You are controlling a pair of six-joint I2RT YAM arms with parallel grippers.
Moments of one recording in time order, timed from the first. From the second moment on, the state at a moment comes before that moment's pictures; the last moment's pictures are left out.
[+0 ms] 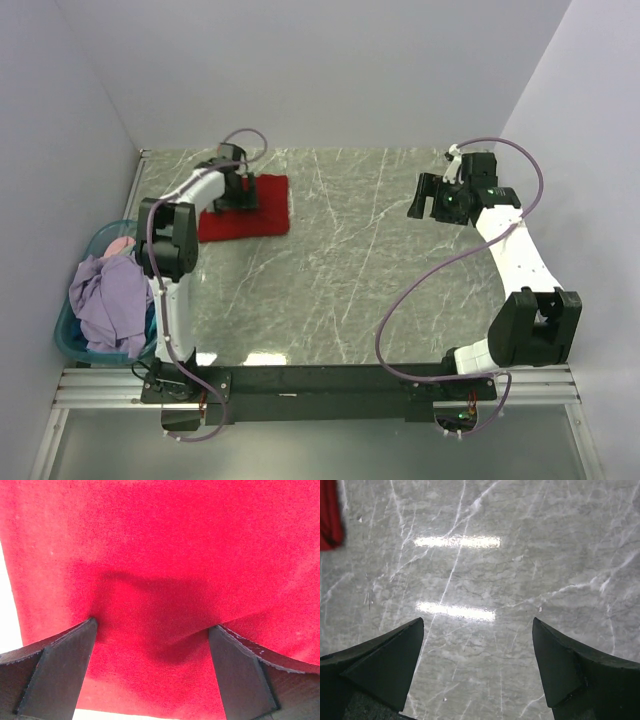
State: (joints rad) left arm -0.18 2.15 1.66 -0.59 -0.18 -0.29; right arm -0.01 1.43 1.26 -0.69 -0.26 0.15
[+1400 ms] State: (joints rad) left arm 0.14 2.28 2.12 -0.74 -0.20 0.16; right arm -0.06 1.43 1.26 -0.74 -0.32 0.14
